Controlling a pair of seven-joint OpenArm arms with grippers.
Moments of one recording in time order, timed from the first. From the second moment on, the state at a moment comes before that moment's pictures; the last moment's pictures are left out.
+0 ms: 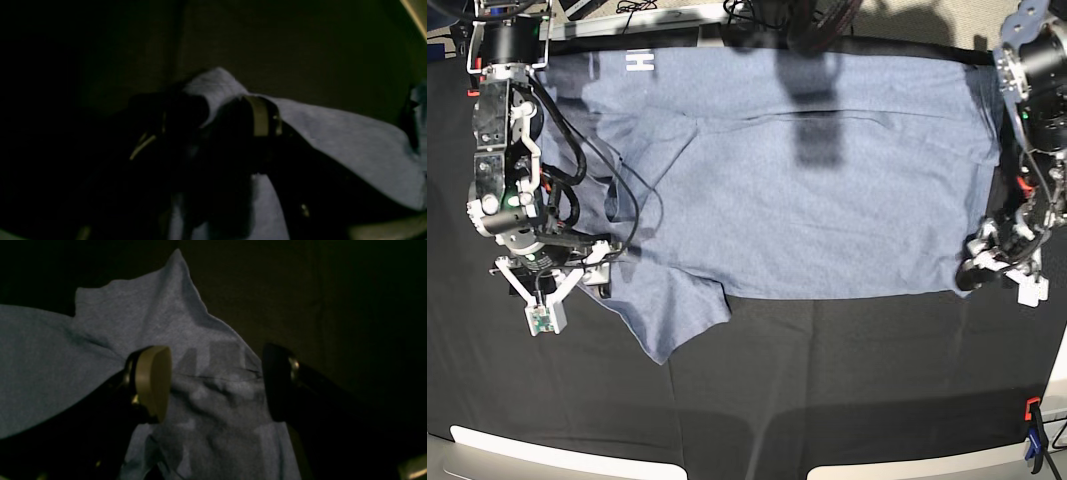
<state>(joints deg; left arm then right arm) -22.6 -19.8 -19.4 35.9 -31.1 -42.3 28.6 3.2 20.7 3.1 100.2 15.5 10.0 -48.3</state>
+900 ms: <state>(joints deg) -22.5 -18.5 -19.4 35.9 -30.6 -42.3 28.6 35.0 20.8 1.1 48.8 22.7 27.3 -52.0</state>
